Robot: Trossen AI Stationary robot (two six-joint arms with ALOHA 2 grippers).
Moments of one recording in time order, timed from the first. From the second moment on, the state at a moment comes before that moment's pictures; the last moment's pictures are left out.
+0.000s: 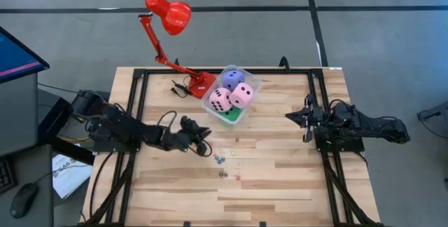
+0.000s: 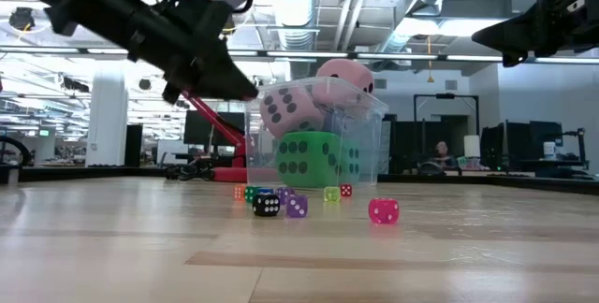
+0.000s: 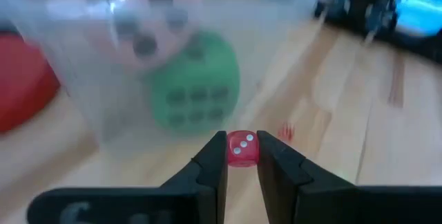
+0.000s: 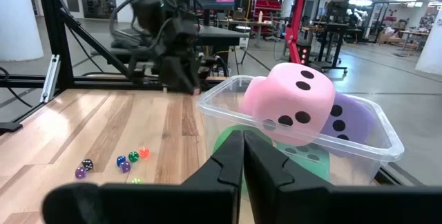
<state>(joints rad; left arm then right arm) -0.23 1.43 0.53 0.47 -0.72 -0.49 -0.04 0.02 0.16 -0.16 0.11 -0.08</state>
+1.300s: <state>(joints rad) -0.09 1.69 0.81 0.73 -0.63 -0.15 -0.04 0.02 0.16 -0.16 0.11 -0.08</state>
